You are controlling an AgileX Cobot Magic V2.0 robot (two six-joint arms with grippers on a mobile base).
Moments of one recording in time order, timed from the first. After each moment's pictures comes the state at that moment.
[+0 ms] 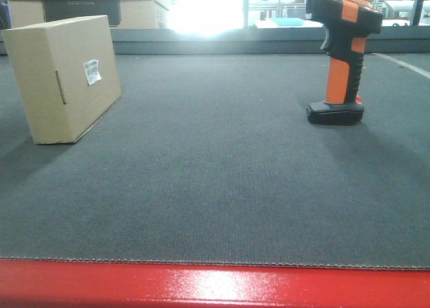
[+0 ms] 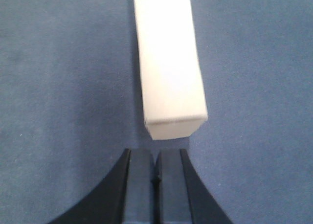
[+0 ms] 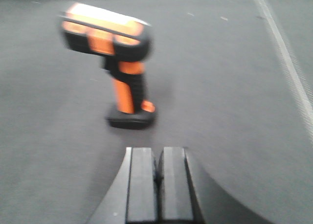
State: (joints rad) left arm -0.10 1.41 -1.49 0.05 1.04 -0.03; right arm -0.01 0.77 -0.50 0.03 0.17 0.12
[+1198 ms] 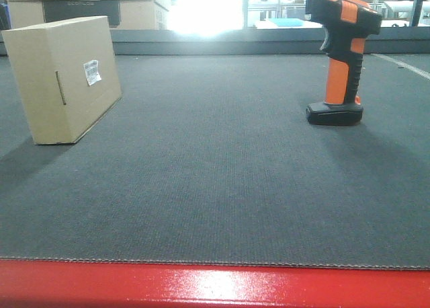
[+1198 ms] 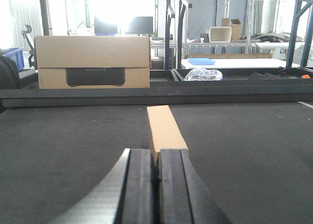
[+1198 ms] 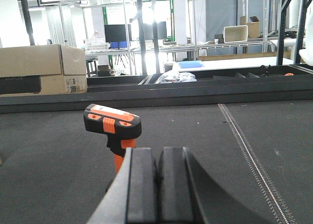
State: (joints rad) left arm -0.10 0.16 -0.41 0.08 0.24 -0.03; right arm -0.05 0.01 -0.29 0.01 0.24 0.12
